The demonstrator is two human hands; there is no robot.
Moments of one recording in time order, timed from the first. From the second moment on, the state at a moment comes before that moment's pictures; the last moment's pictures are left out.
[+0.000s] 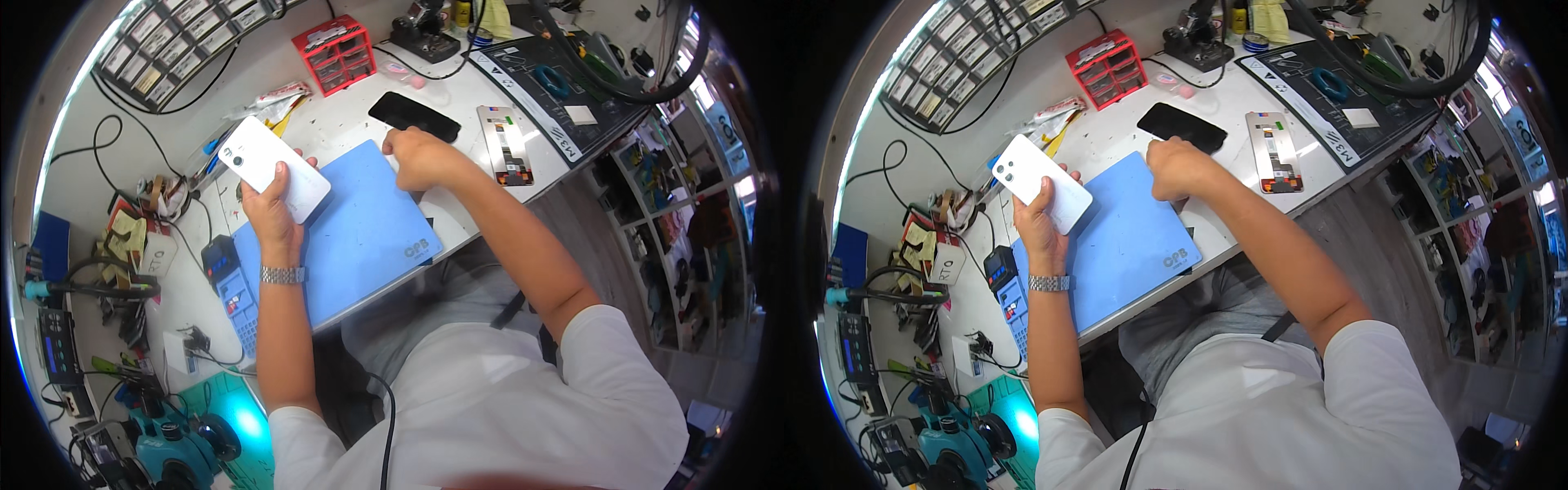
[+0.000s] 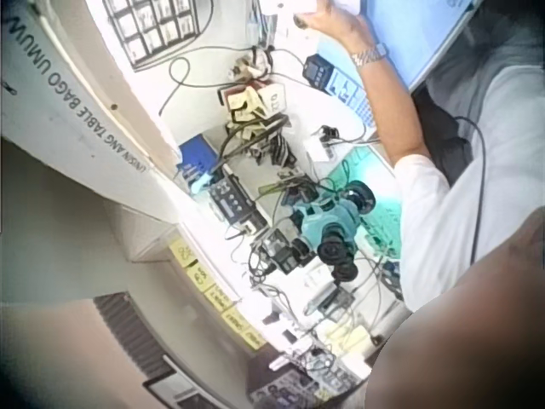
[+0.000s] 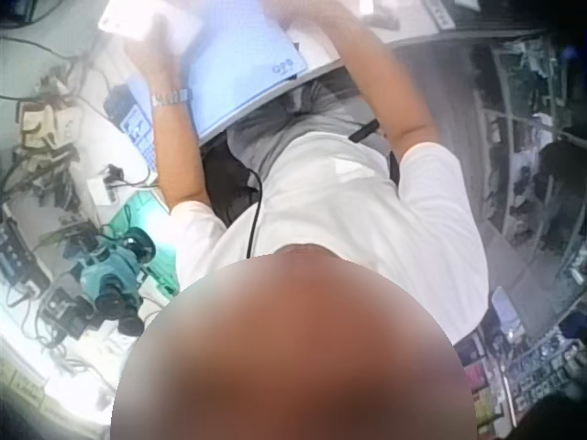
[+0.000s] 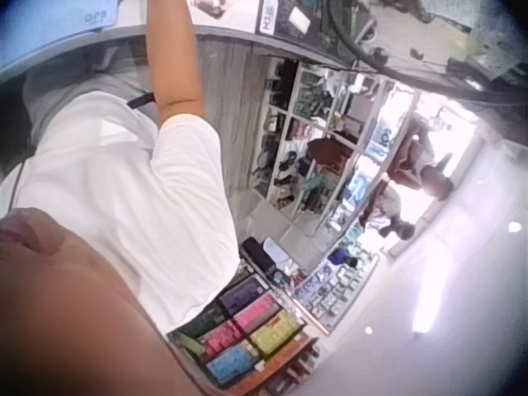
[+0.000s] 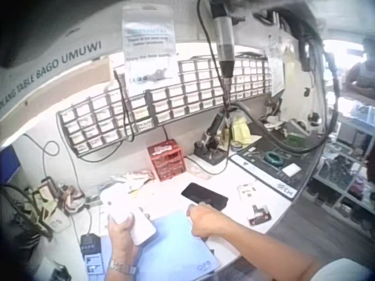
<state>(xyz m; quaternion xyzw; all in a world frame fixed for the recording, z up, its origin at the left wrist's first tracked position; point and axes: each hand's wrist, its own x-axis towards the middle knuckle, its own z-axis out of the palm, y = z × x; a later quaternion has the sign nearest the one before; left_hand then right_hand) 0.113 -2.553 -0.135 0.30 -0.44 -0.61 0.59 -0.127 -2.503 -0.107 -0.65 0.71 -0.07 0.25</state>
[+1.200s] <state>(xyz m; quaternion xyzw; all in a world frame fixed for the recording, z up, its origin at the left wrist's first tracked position) 0.121 -2.555 -0.120 0.27 -0.37 -0.65 0.61 -0.162 -2.541 -0.065 -0.40 0.50 -0.68 0.36</state>
